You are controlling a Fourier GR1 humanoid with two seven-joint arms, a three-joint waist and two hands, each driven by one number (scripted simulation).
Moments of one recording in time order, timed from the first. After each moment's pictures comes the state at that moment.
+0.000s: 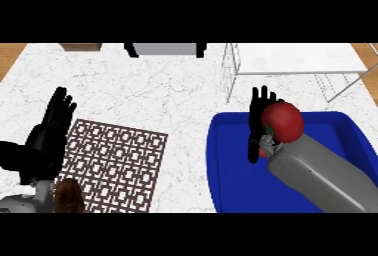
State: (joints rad) left arm -0.07 0.41 -0.16 -1.65 0.24 0.38 0.08; right arm -0.73 -0.47 0.81 -1.35 0.41 0.20 1.19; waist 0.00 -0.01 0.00
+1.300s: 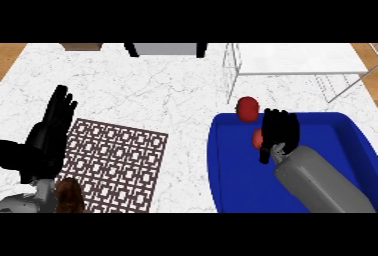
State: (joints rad) left arm -0.08 0.35 -0.11 -1.67 0.18 0.33 0.12; right arm -0.52 -0.40 0.63 -1.26 0.65 0.22 1.06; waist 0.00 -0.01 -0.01
